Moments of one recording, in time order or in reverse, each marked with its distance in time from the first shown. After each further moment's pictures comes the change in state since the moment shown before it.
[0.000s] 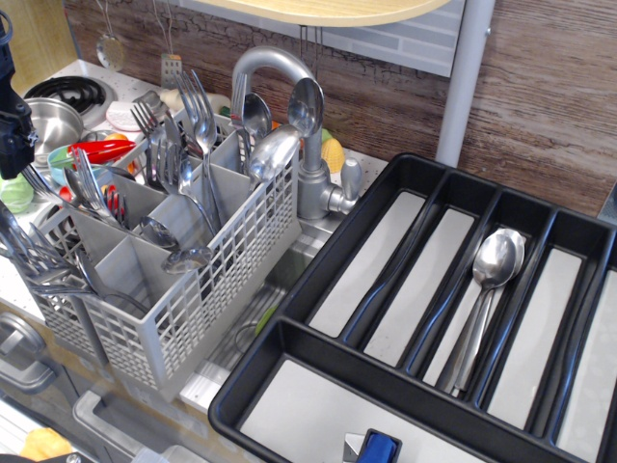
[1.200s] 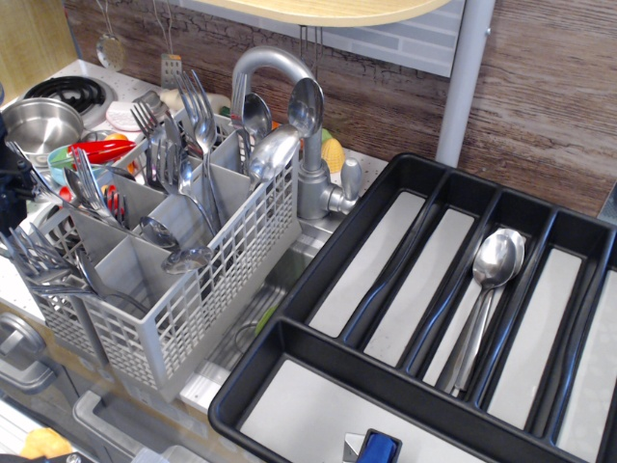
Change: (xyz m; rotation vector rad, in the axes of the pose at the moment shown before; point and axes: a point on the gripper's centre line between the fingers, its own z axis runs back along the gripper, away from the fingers) arm -0.033 -0.016 -0.038 -0.108 0.075 0.162
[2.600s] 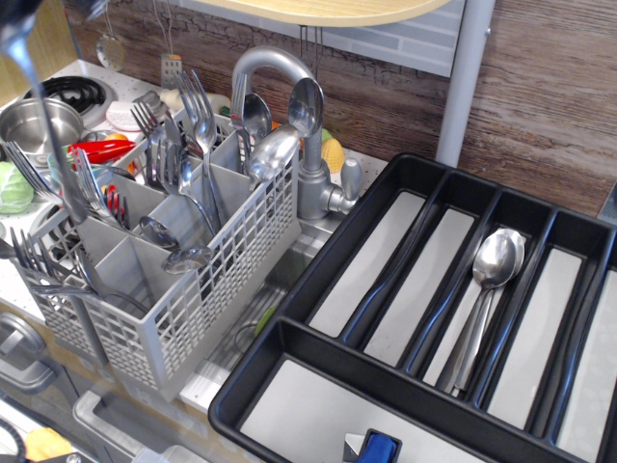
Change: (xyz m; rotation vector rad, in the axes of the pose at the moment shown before) arm -0.007 -0.094 0.201 0.511 0.109 -0.193
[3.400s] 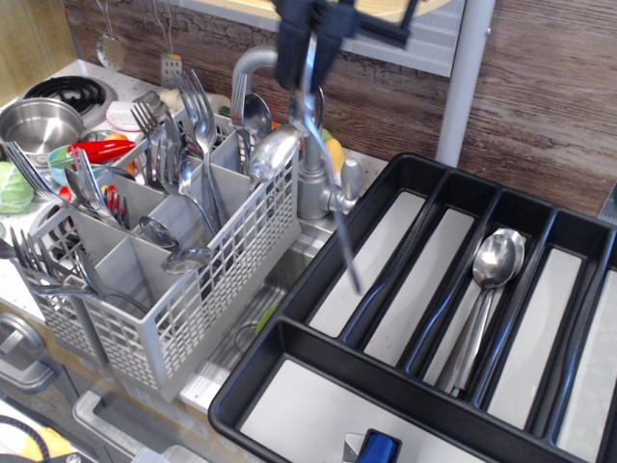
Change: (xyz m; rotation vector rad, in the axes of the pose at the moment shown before) arm 0.054 -0.147 0.031 -0.391 0.176 0.144
